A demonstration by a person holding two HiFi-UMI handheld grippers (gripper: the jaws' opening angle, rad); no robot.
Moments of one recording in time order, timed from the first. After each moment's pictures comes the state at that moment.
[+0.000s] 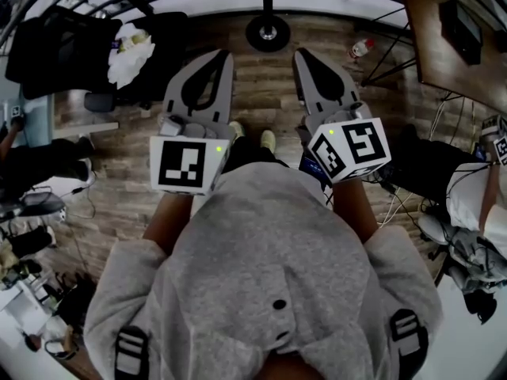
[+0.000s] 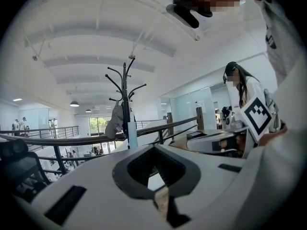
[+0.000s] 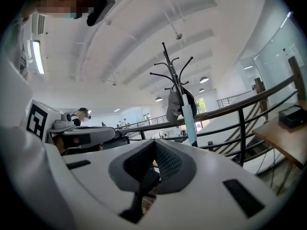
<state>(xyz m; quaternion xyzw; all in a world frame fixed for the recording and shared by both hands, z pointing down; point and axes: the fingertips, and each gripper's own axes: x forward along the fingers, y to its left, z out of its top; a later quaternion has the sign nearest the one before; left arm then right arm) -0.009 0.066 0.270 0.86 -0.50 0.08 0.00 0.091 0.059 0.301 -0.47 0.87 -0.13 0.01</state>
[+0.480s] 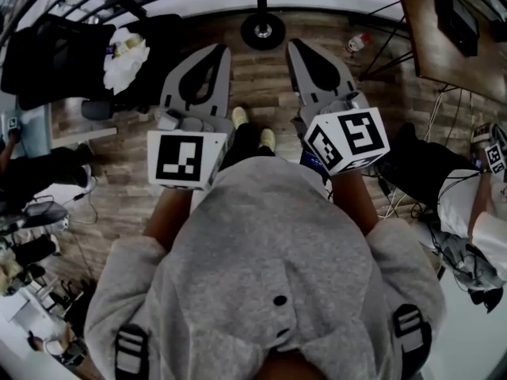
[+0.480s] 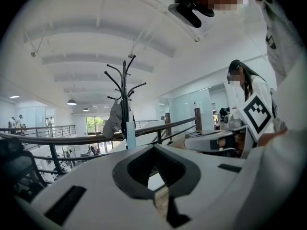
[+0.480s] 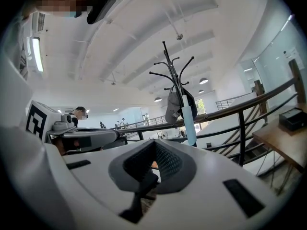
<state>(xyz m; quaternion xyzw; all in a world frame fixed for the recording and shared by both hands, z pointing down) -0.010 0.044 0.274 0.87 -0.48 0.08 0.01 0.084 0.037 0.296 -0.48 0.87 -0.12 0.01</state>
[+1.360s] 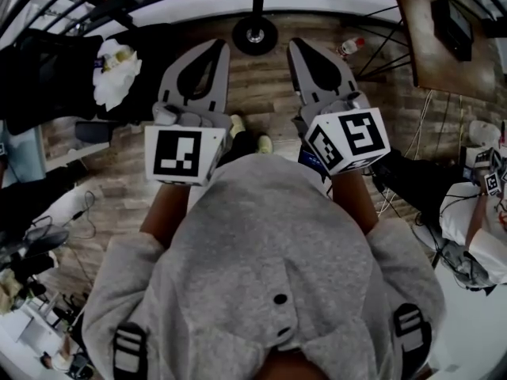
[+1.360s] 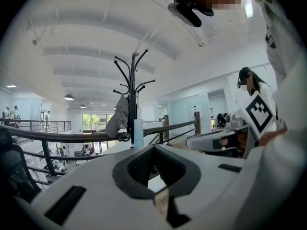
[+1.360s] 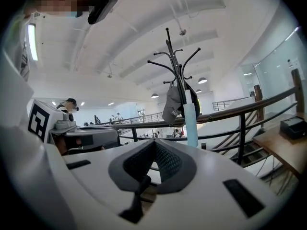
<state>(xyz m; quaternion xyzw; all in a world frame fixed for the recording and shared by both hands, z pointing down) -0.062 -0.058 0.289 0.89 -0.46 0.06 0.03 0.035 -0.055 0.305 -0.50 0.86 -0.11 -0.03</state>
